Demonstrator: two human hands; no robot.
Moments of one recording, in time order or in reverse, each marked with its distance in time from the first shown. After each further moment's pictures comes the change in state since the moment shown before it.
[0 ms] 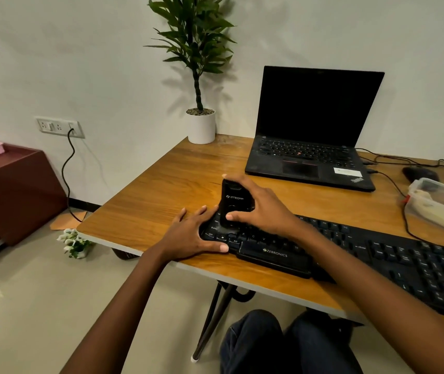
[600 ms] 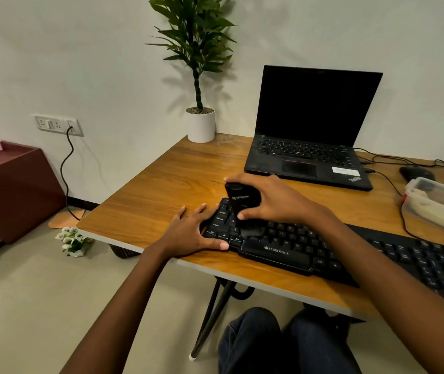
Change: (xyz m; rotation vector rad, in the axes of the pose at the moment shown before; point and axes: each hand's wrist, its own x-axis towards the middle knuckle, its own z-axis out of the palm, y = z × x) left_hand 0.001 0.000 0.001 0.025 -0.008 0.004; right_hand -0.001 -0.010 -0.029 -0.292 -0.132 -0.064
